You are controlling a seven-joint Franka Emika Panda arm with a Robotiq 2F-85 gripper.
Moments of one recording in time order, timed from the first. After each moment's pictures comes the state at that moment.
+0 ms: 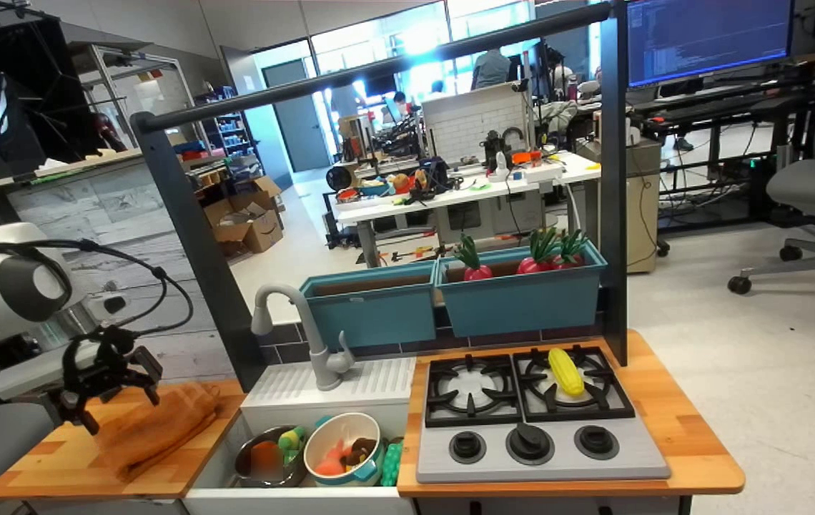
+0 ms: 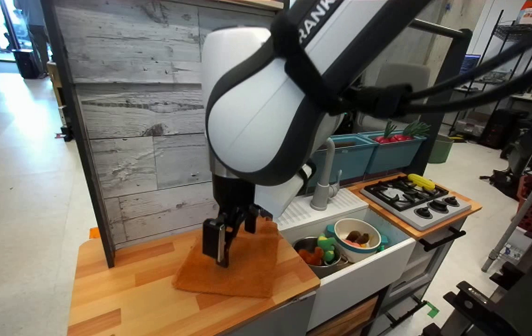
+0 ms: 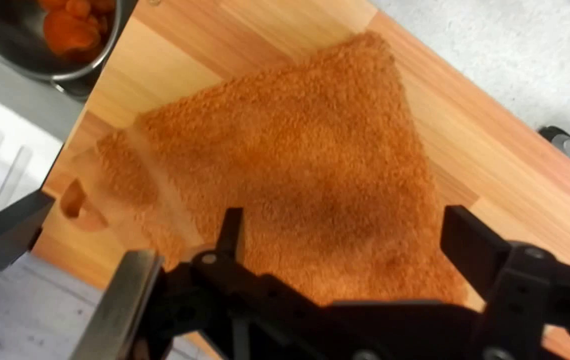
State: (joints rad) arm 0.38 1.07 0.08 -1.48 -0.24 2.54 -0.05
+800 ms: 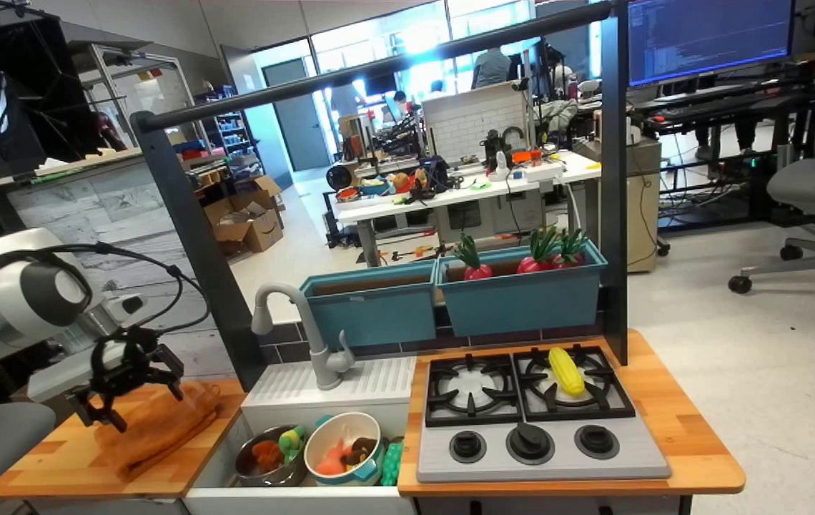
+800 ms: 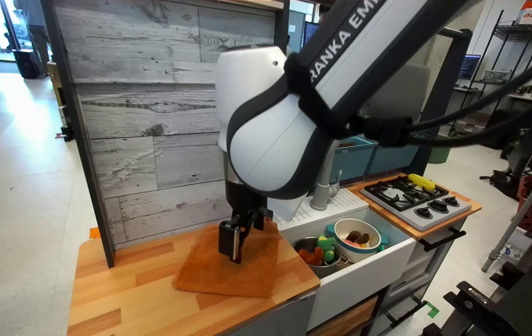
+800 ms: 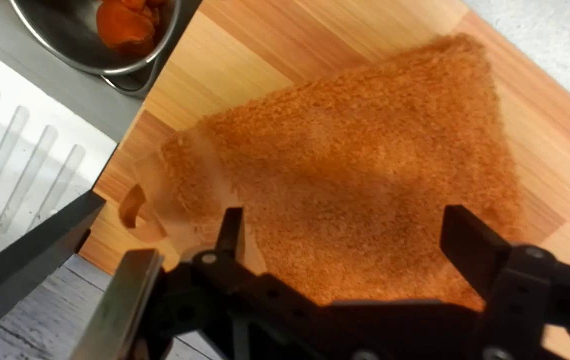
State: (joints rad) arm 0.38 1.12 0.03 -1.45 -0.27 2.59 -0.07
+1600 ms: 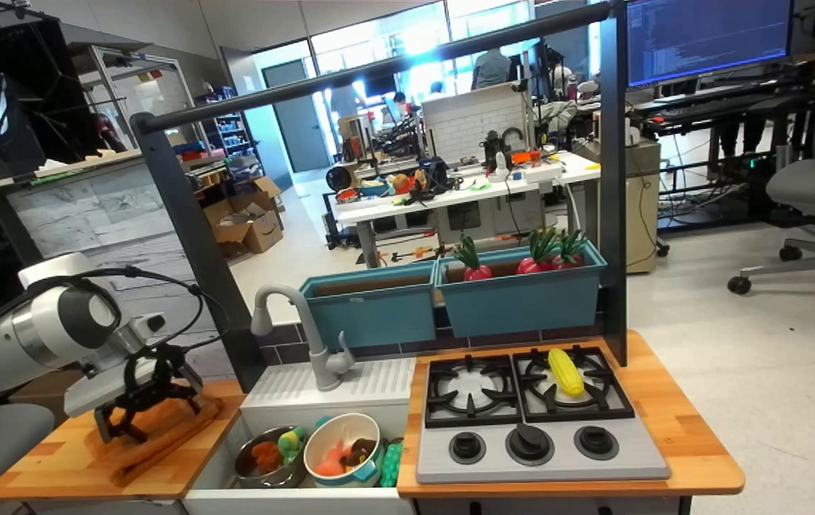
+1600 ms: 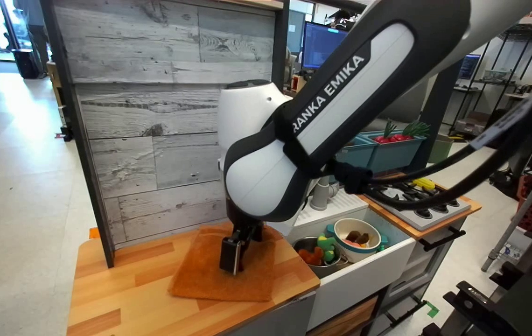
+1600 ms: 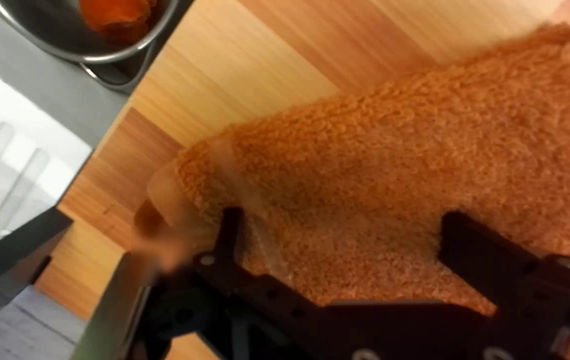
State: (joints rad) arm 0.35 1.27 0.05 -1.27 -0.27 2.54 -0.15
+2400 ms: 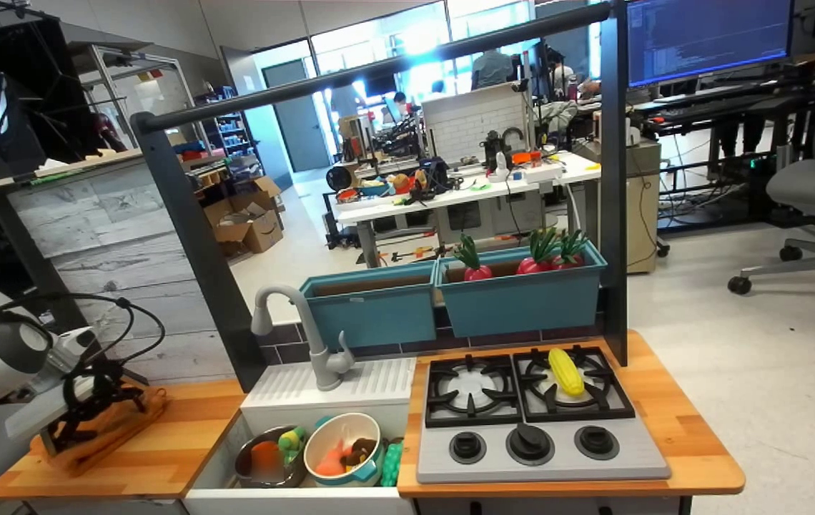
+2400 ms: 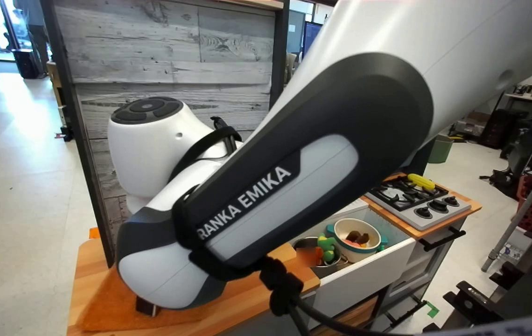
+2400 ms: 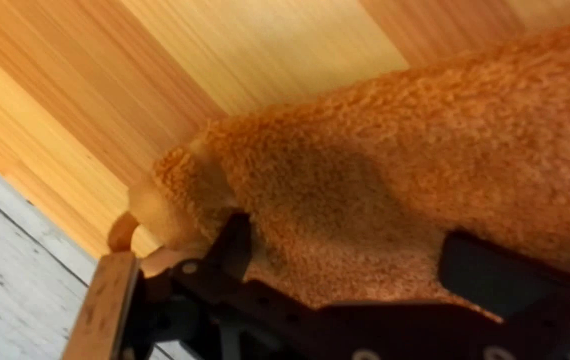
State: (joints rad) arm 0.58 1.49 -0.03 -0.91 -0.30 2.54 -0.05
